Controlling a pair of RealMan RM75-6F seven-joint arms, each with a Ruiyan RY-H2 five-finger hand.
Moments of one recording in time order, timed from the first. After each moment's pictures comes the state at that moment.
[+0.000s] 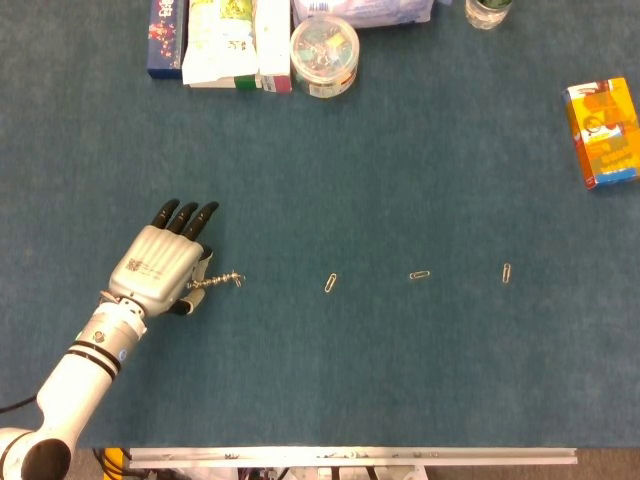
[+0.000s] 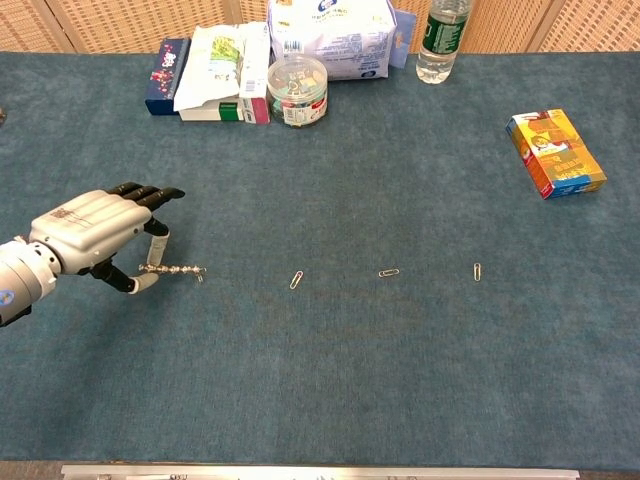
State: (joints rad) left arm -0.52 -1.36 0.05 -1.84 1.10 1.04 0.69; right arm 0.03 -1.00 0.08 -1.70 -1.54 1.57 0.01
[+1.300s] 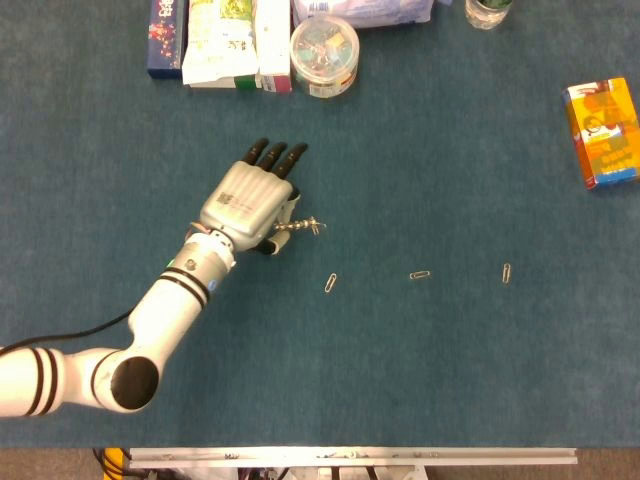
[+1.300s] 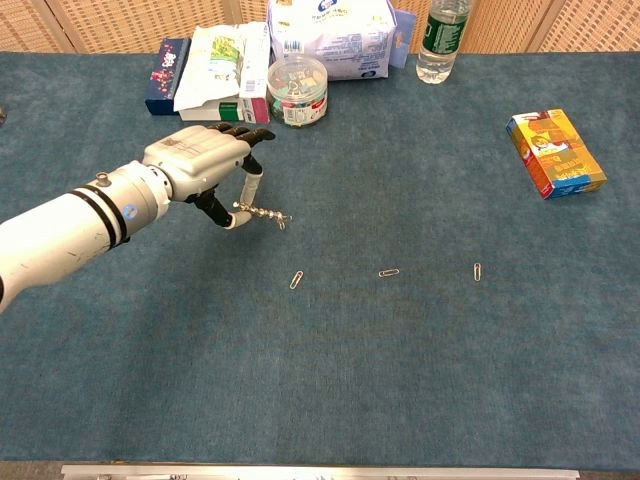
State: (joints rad) left arm -0.84 -1.53 -0.14 -1.74 0.80 0.95 0.77; right arm -0.03 -0.97 0.09 -1.71 -1.54 1.67 0.05
